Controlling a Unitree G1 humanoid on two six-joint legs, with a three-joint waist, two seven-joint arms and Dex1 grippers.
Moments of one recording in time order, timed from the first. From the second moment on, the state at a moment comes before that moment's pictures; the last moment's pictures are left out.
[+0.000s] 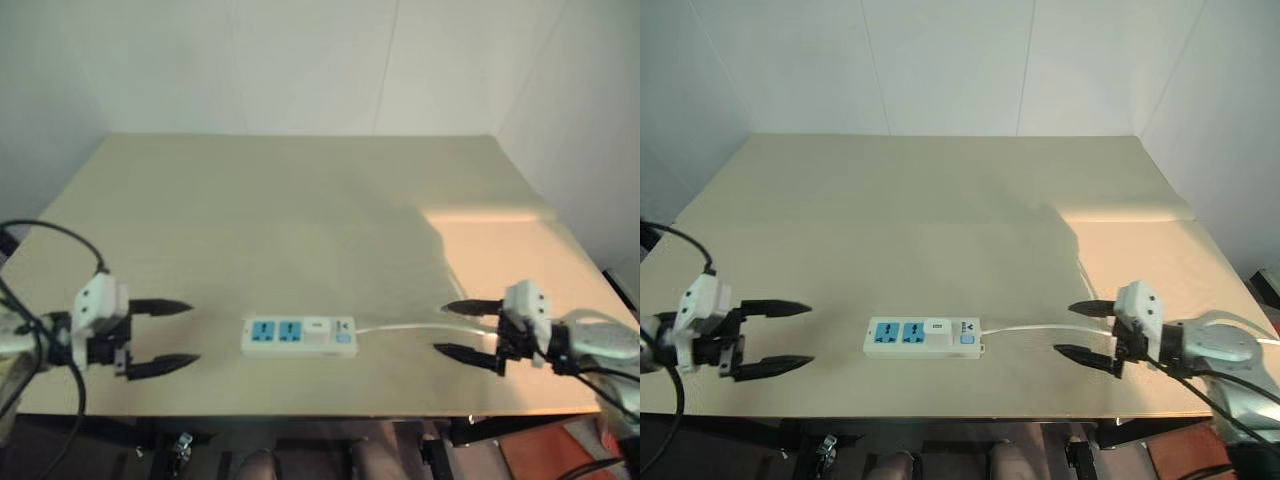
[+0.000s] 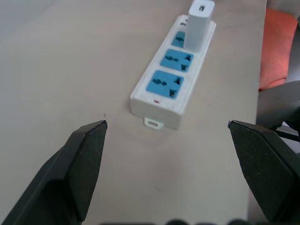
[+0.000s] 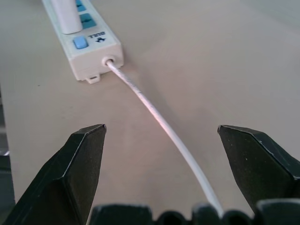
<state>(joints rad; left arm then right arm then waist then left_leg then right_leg) 0.12 1.00 0.45 -0.21 -0.54 0.31 -1.37 -0.05 -0.84 -0.25 -0.11 0.43 0.22 1.19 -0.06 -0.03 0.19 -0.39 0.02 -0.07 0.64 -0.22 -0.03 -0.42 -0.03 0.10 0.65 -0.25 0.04</state>
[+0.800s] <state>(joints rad) 0.16 1.00 0.50 -0.23 -0.55 0.30 -1.39 -0.01 -0.86 -0.30 -0.15 0.46 0.26 1.18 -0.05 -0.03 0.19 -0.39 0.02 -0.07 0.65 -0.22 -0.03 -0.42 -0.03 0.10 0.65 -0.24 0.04</state>
